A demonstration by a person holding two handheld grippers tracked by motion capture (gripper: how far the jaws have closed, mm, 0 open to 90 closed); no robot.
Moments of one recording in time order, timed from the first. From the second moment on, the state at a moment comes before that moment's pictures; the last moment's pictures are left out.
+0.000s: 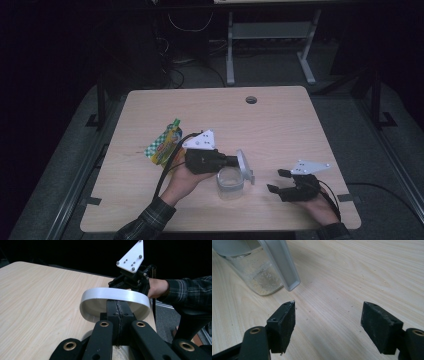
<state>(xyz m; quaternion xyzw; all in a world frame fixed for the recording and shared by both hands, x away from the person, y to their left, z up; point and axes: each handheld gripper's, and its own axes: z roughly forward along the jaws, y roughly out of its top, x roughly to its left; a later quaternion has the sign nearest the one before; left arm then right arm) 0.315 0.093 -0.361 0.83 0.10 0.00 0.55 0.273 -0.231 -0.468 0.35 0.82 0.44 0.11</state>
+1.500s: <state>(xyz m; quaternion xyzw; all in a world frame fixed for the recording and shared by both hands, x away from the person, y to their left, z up) 0.311 0.121 -0.364 0.84 0.14 0.00 0.53 0.272 -0.231 -0.469 0.35 0.82 0.44 0.11</state>
